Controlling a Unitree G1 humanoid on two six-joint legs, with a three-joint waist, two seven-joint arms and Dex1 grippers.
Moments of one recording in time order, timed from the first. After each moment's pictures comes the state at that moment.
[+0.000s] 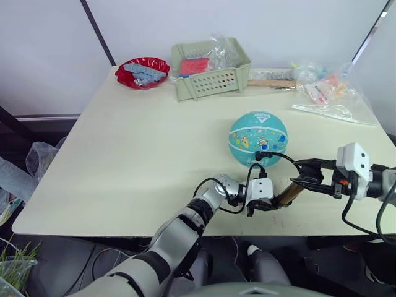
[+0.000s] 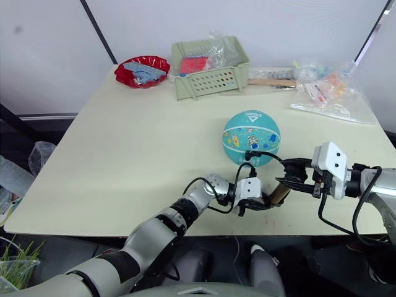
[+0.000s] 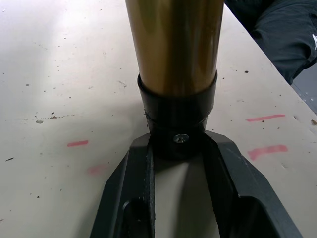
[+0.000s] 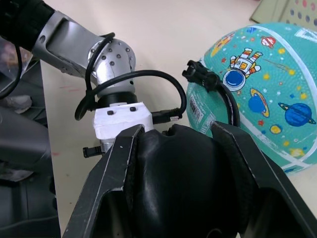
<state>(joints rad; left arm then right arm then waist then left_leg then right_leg) -0.75 -0.09 -0.43 1.16 0.25 -0.41 -0.99 -0.03 -0.91 -0.17 -0.36 0.53 0.33 1.09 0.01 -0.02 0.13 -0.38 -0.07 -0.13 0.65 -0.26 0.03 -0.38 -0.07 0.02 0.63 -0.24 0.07</state>
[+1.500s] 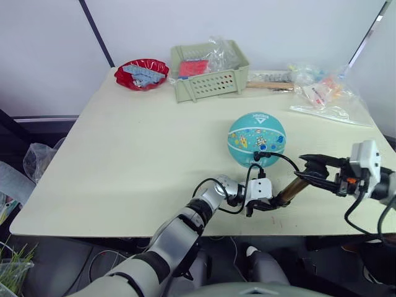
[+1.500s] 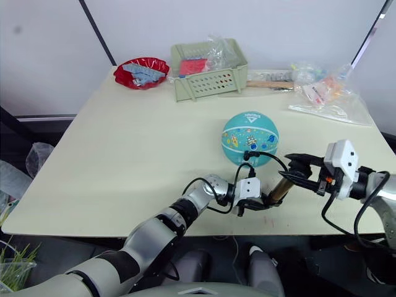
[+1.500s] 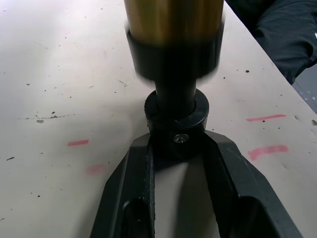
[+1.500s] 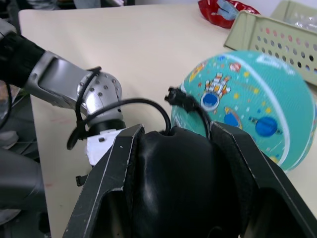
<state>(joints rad) -0.75 -0.09 -0.43 1.17 0.25 -0.40 -0.98 0.05 -0.79 -0.23 -0.34 0.55 0.29 1.06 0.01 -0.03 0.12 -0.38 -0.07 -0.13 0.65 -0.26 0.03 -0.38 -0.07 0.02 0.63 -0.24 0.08</state>
